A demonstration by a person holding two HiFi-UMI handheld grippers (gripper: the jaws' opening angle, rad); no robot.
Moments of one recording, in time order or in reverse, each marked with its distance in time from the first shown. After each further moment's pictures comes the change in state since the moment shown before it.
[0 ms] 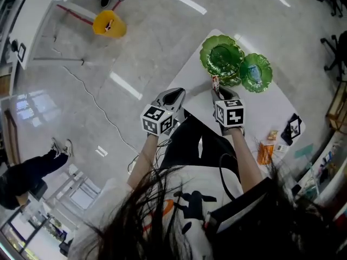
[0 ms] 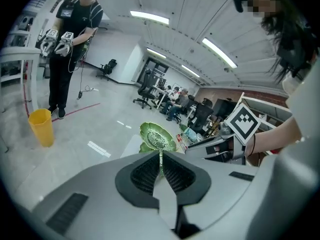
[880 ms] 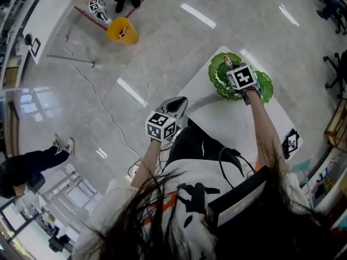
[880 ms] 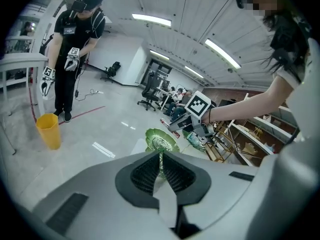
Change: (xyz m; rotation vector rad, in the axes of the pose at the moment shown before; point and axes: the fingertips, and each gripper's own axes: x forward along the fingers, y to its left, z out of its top) left arm -0.023 0.008 0.026 -0.011 -0.010 0.051; right arm 0.052 -0.071 0.137 -0.411 0.181 -0.050
